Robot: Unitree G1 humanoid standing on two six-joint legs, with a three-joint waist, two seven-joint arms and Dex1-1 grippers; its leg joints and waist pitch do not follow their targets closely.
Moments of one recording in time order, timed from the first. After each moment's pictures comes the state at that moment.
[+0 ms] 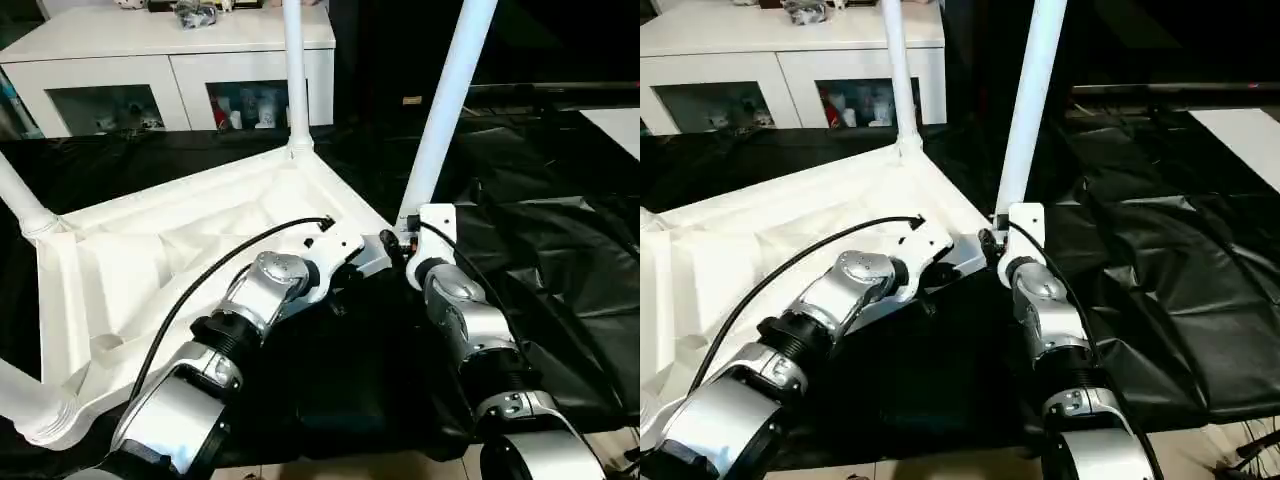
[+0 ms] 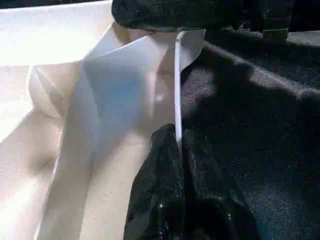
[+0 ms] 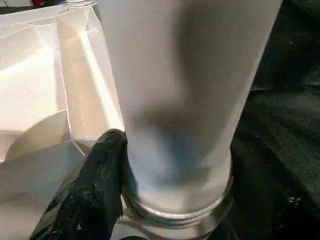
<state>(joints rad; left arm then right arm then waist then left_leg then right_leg) -0.77 0.07 -0.32 0.82 0.09 0.25 -0.65 -0.57 -0.04 -0.06 0.65 0.08 0.18 0.10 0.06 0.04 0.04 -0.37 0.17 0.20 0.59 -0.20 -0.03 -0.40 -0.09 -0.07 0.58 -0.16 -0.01</state>
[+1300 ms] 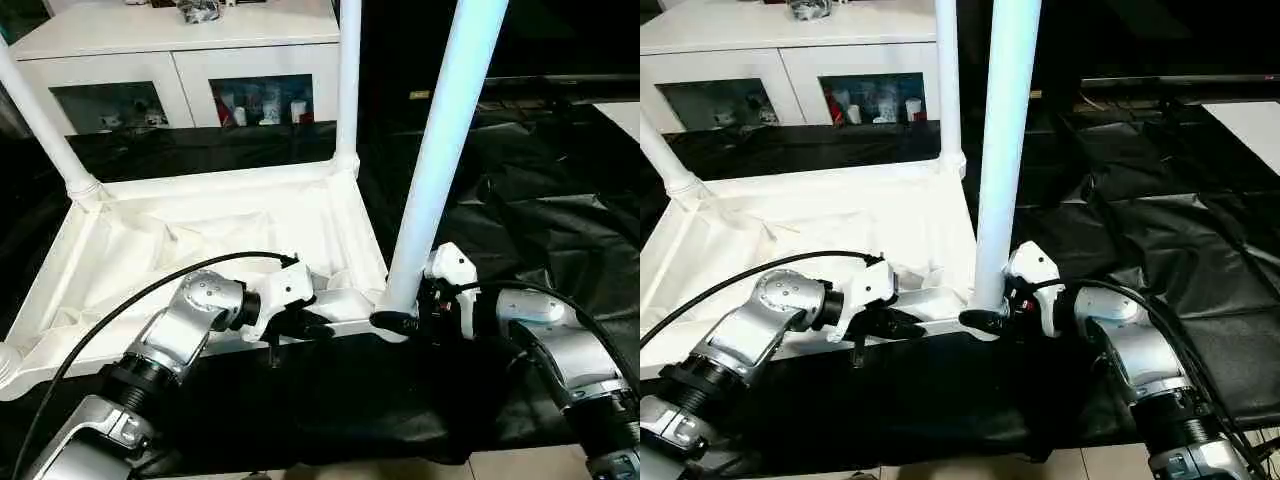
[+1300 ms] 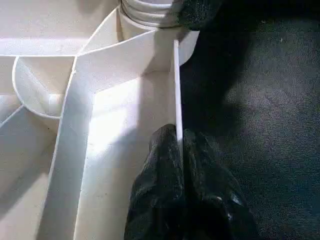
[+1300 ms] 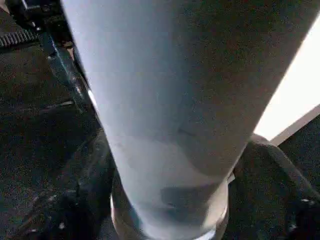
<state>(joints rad) -0.51 0.38 -0.38 0.40 -0.01 0.19 -1.18 -0.35 -0.48 0.20 0.25 0.19 0.23 1.03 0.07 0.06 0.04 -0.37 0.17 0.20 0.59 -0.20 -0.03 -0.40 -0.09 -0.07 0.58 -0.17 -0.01</state>
